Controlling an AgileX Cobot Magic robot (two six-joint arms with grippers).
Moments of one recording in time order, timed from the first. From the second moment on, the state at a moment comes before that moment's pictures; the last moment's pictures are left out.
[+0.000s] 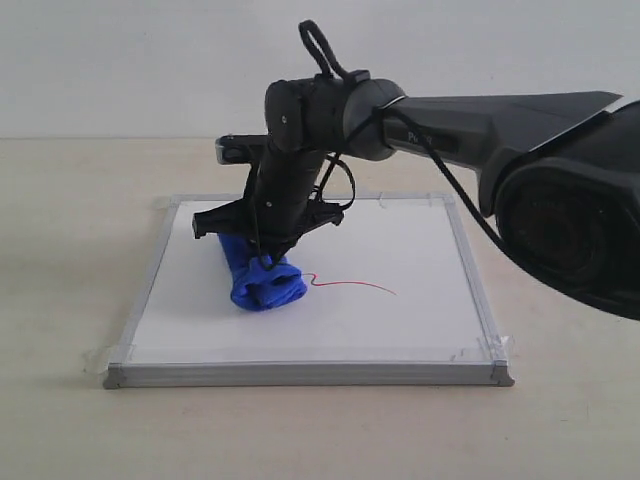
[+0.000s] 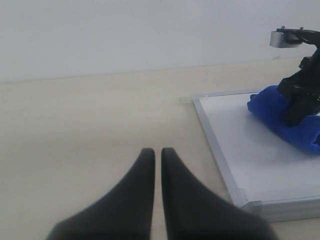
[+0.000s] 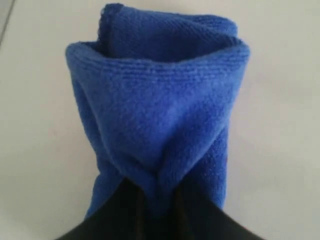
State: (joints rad) left arm -0.02 0.00 0.00 0.01 0.29 0.03; right arm 0.53 2.43 -2.04 0.13 0.93 0.23
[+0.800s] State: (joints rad) left arm -0.02 0.00 0.00 0.01 0.29 0.03; right arm 0.62 2.42 -2.03 0.10 0.82 0.17
